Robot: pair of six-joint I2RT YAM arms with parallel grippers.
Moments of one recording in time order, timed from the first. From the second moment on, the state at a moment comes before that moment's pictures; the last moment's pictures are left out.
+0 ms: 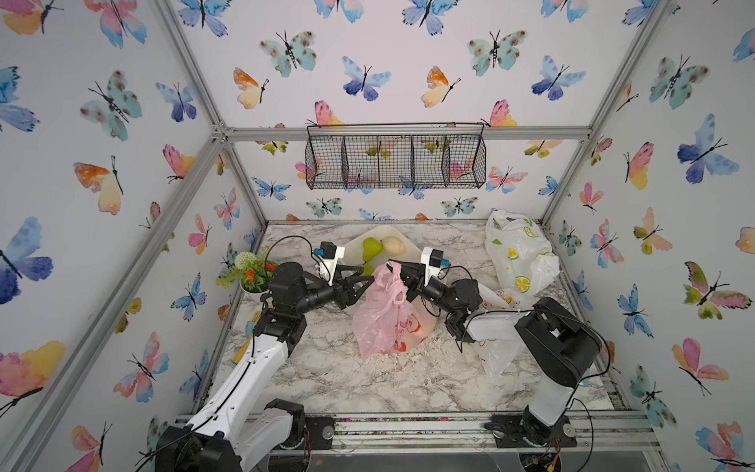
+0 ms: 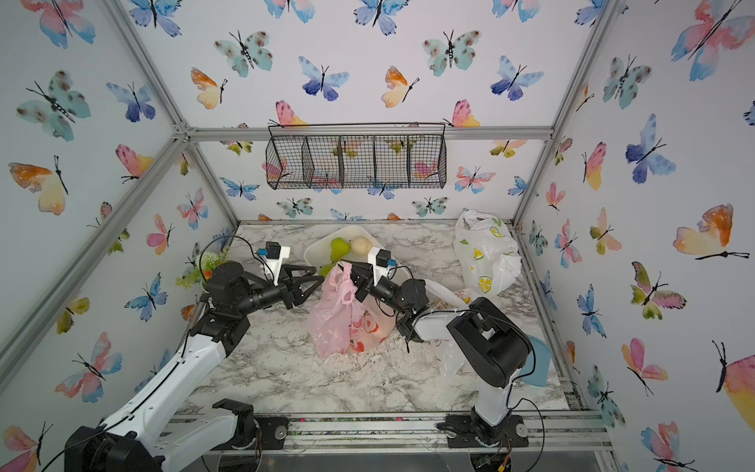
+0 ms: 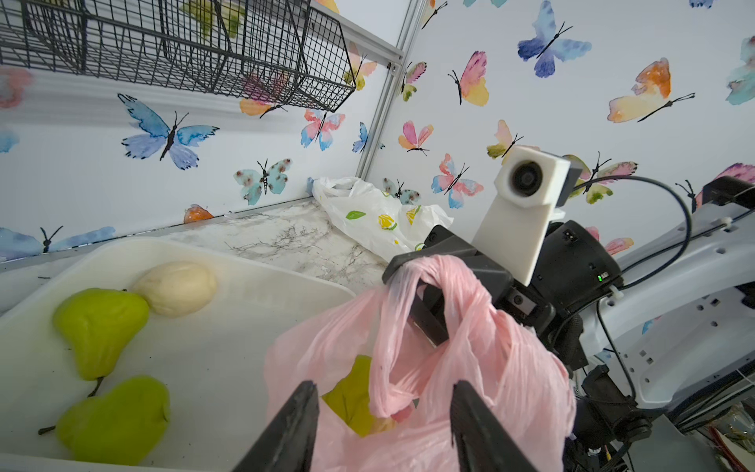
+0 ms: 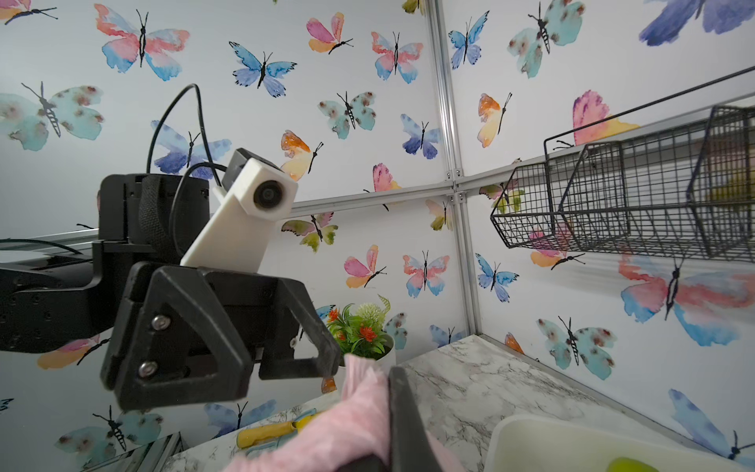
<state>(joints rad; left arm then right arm) -0.25 1.01 0.73 0.15 0.80 -0.25 0.77 1.79 0.82 1.41 -0.40 0.33</state>
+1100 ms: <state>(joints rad) -0.32 1.27 0.85 0.14 0.90 -0.26 0.77 1.65 0.76 1.19 -0.33 0.37</state>
